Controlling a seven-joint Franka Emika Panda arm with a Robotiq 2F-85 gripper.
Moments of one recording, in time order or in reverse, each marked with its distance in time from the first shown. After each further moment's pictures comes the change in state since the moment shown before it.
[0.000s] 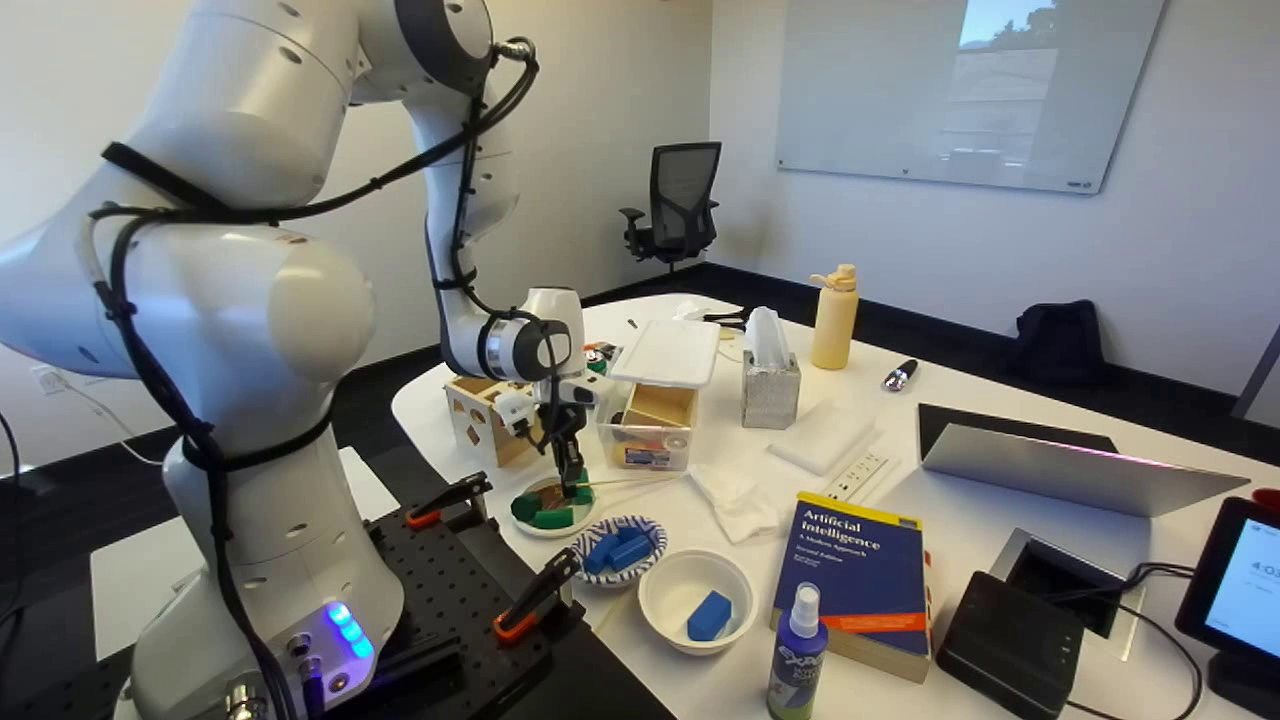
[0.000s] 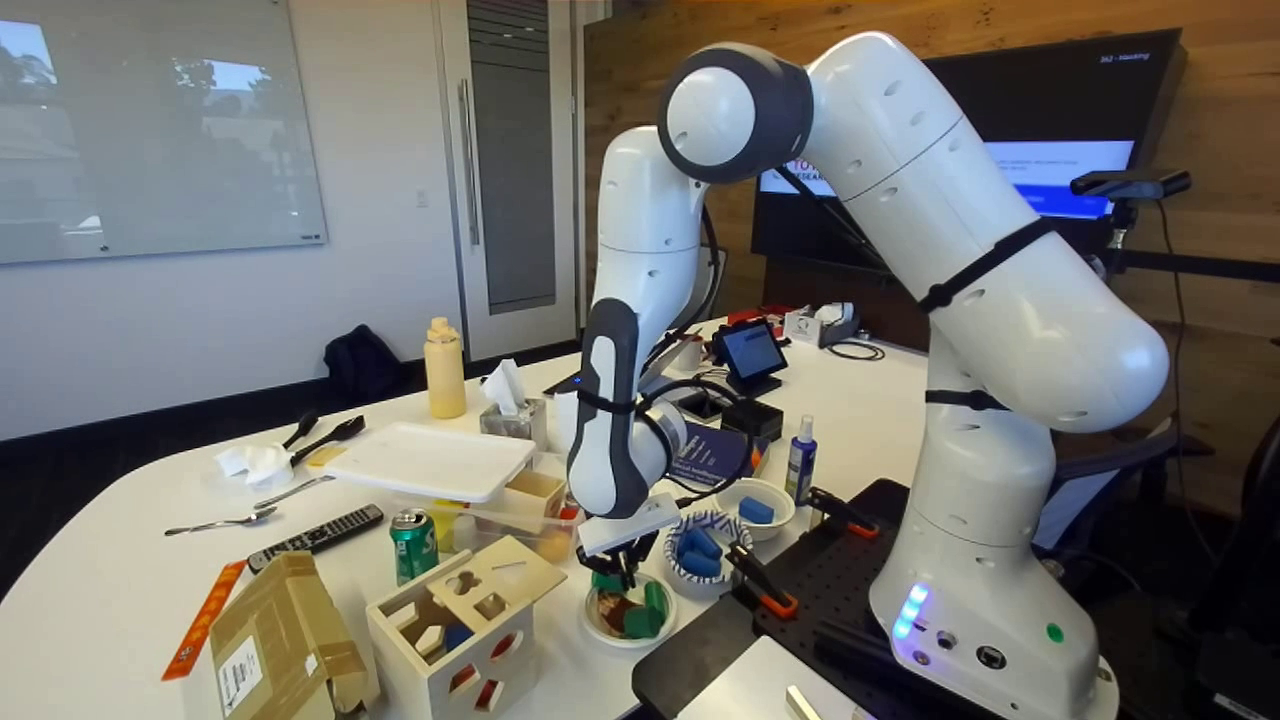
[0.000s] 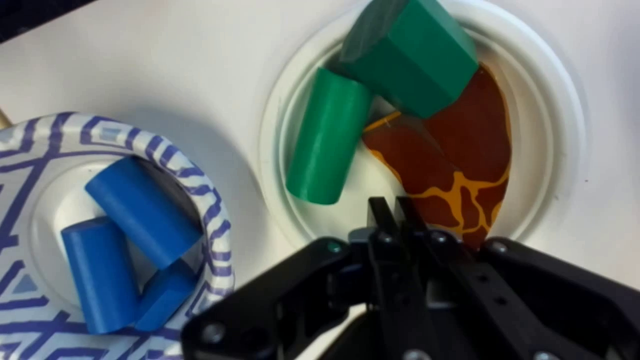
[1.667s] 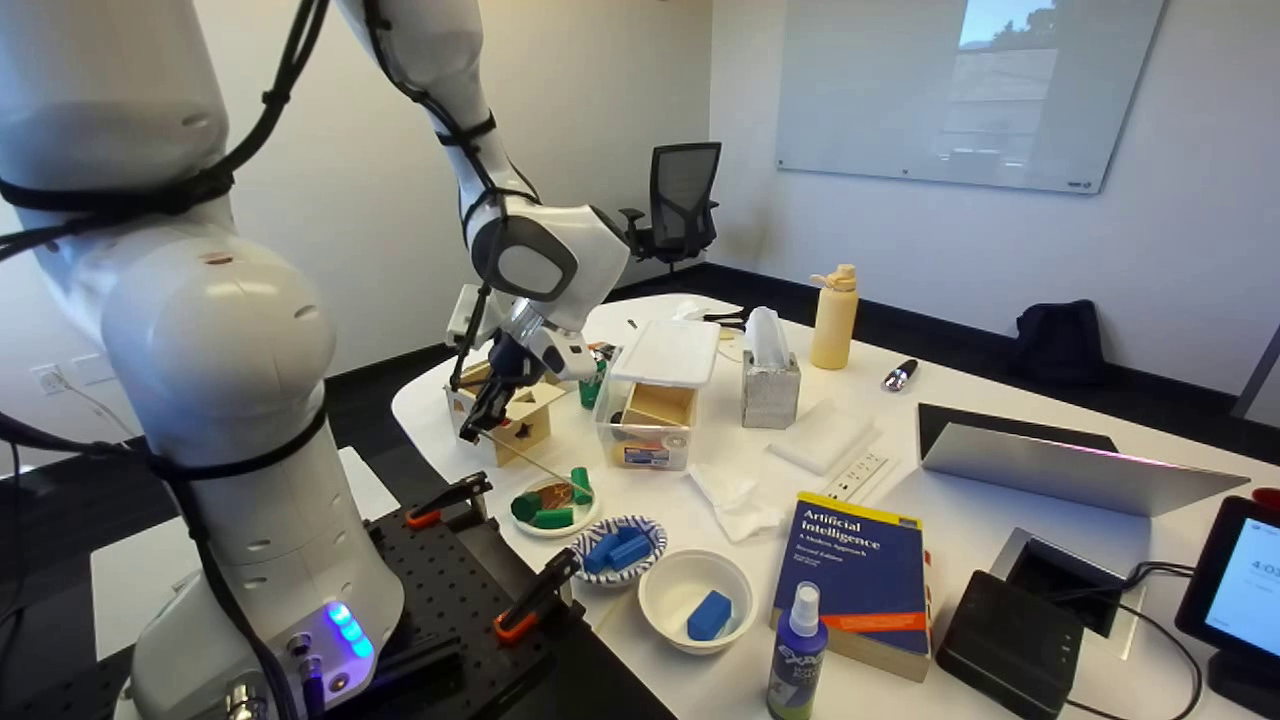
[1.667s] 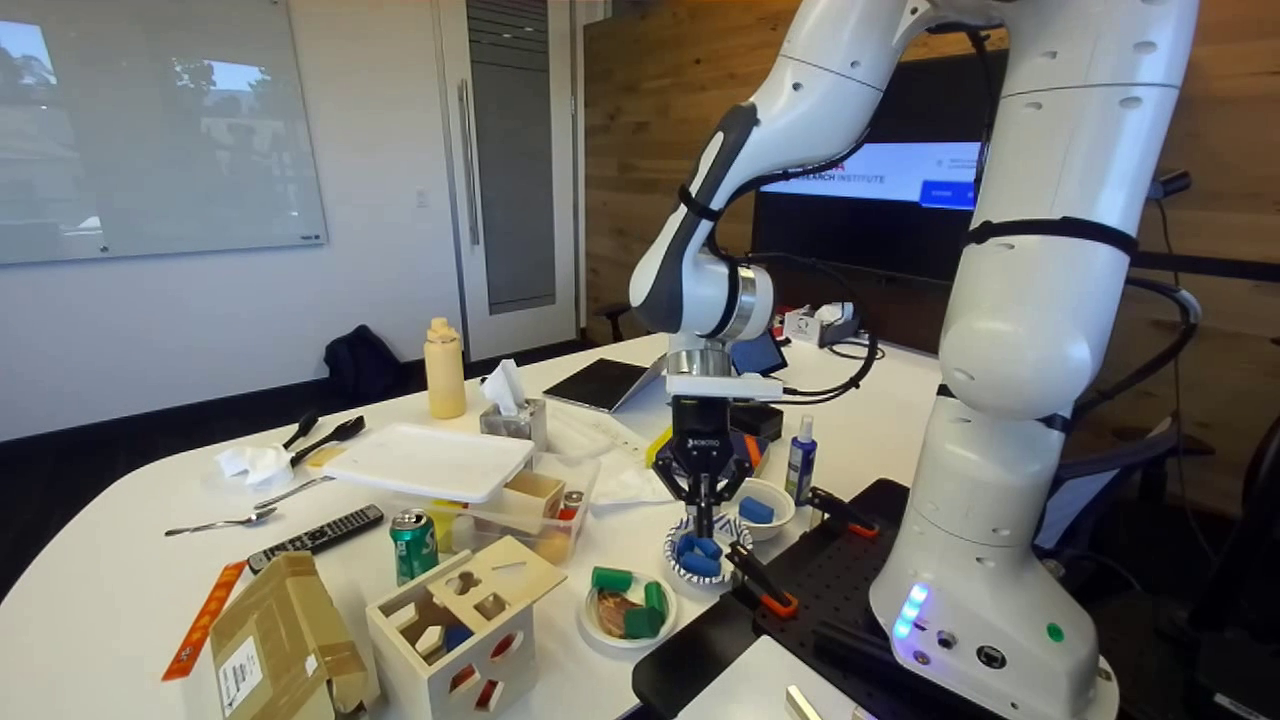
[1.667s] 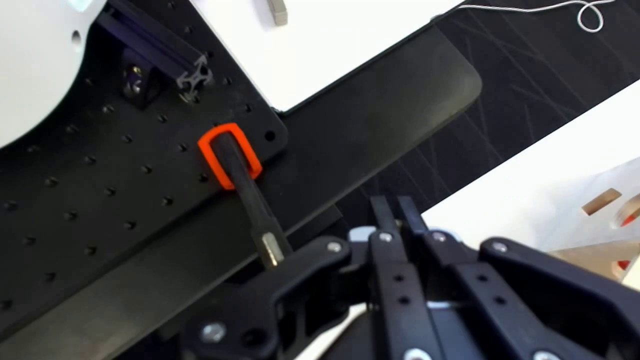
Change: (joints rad) arm -0.463 -0.715 0.207 -0.400 0.472 -0.661 -0.450
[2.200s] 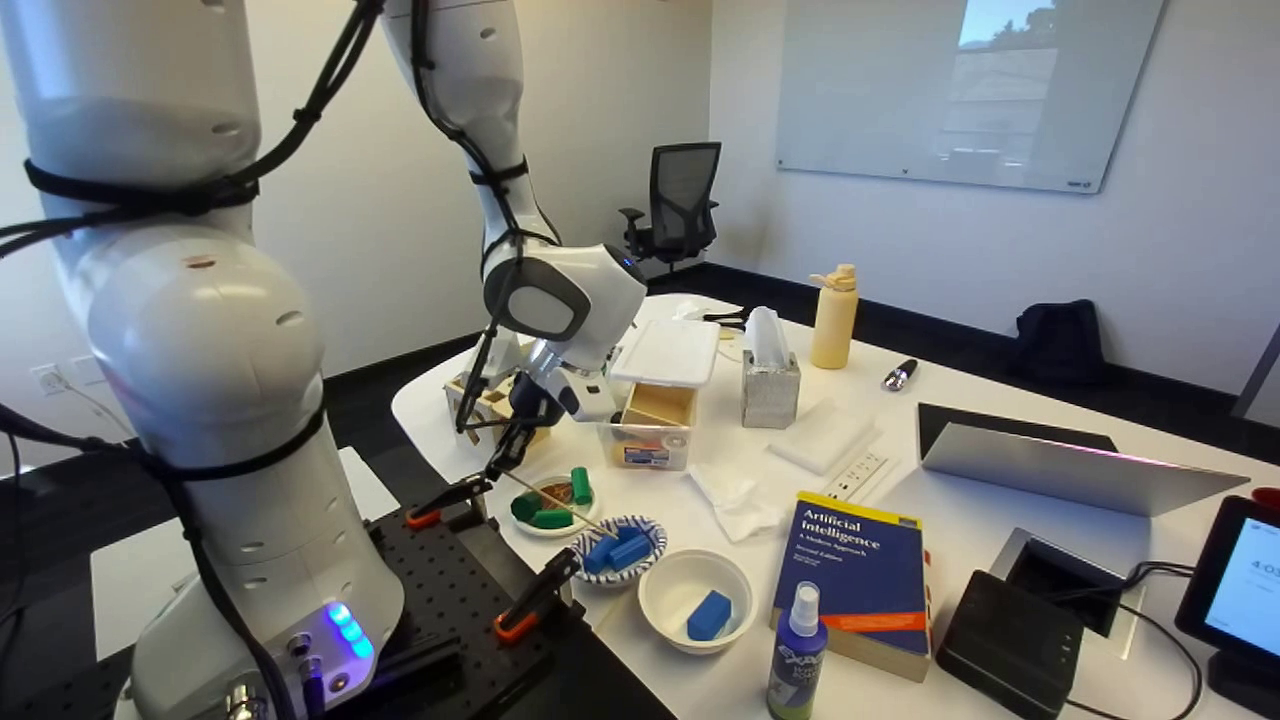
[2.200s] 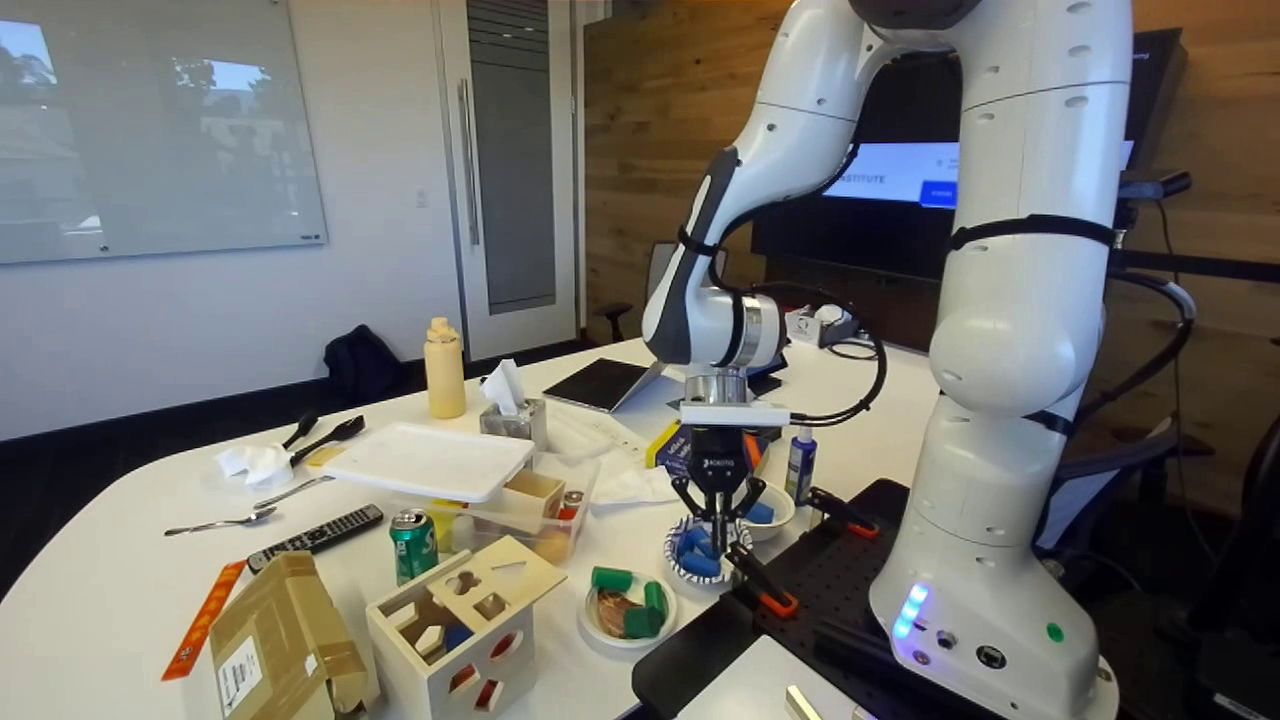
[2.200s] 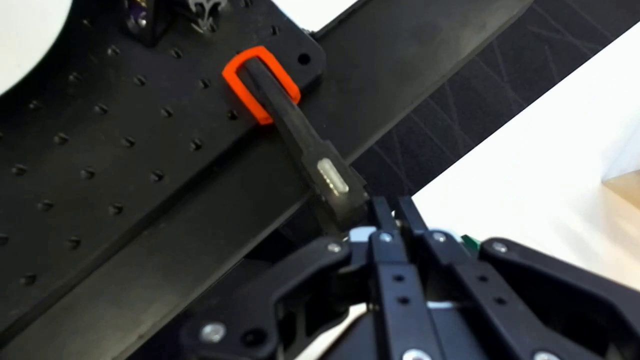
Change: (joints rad) arm -0.081 0.145 0.000 0.004 0.006 0.157 -0.009
